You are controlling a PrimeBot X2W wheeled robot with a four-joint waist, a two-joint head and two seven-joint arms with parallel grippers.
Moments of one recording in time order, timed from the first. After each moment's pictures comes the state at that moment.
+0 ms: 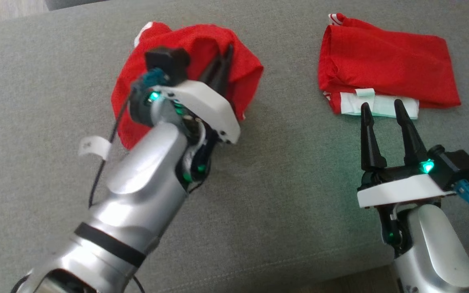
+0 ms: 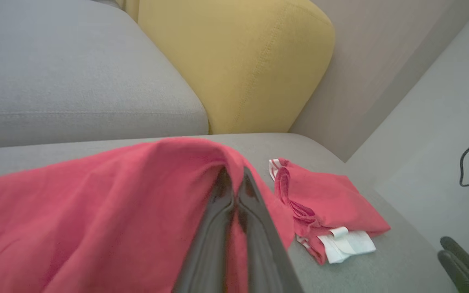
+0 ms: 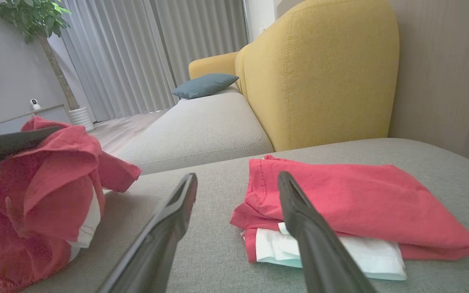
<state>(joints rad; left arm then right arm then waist) -0.79 0.04 -0.74 0.55 -0.75 0.13 -0.13 -0.24 -0.05 0.09 0.25 0.22 0.13 -0.25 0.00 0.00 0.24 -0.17</state>
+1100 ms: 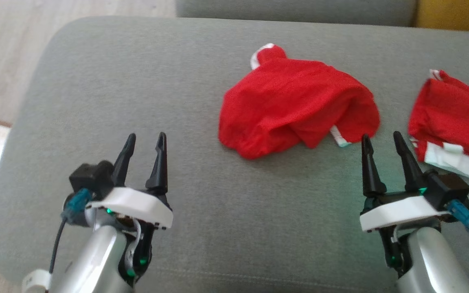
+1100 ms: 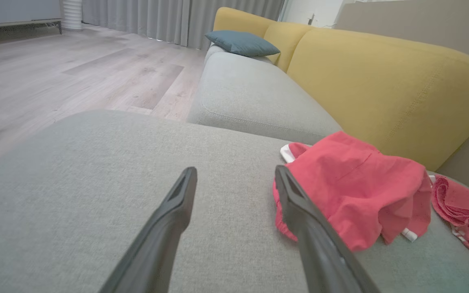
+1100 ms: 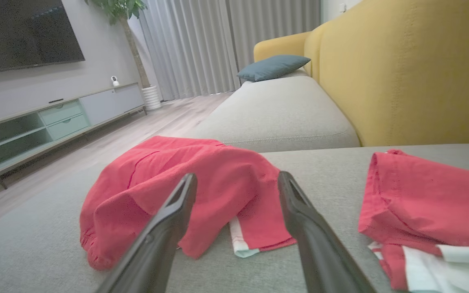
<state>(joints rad) -0.25 0.19 -0.46 0.25 -0.53 0.14 -0.25 -0.17 -0.05 0.06 0.32 0.18 0.13 -0.25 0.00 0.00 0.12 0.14</state>
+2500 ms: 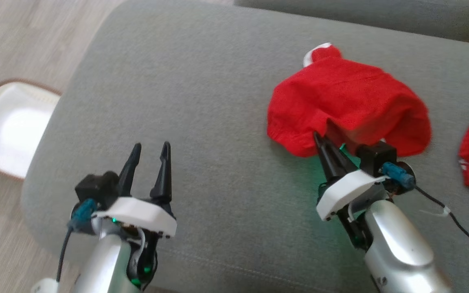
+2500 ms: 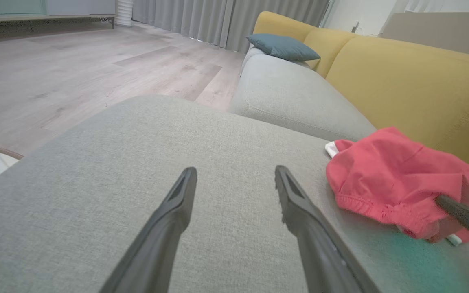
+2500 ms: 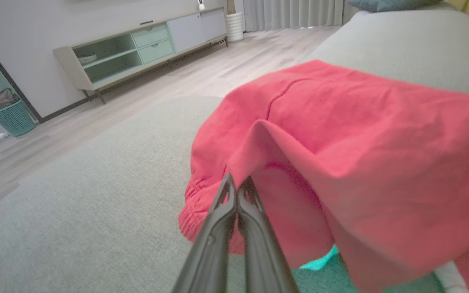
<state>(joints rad) -0.20 0.04 -0.27 0.33 -0.37 -0.02 -0.25 -0.39 -0.06 0.31 0.60 0.22 0.13 -0.14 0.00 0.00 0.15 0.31</state>
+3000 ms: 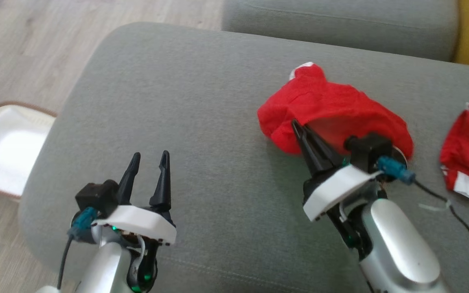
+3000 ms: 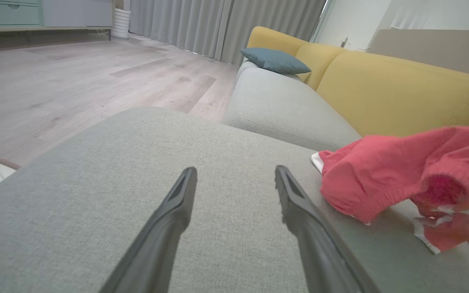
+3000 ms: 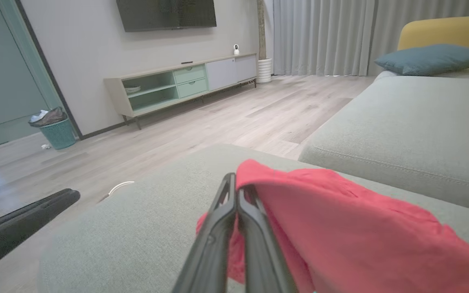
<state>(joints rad) -0.16 0.04 -0.27 0.32 -0.36 -0.01 -0.25 -0.30 -0.06 0.37 0.20 0.24 0.13 0.05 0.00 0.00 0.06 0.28</state>
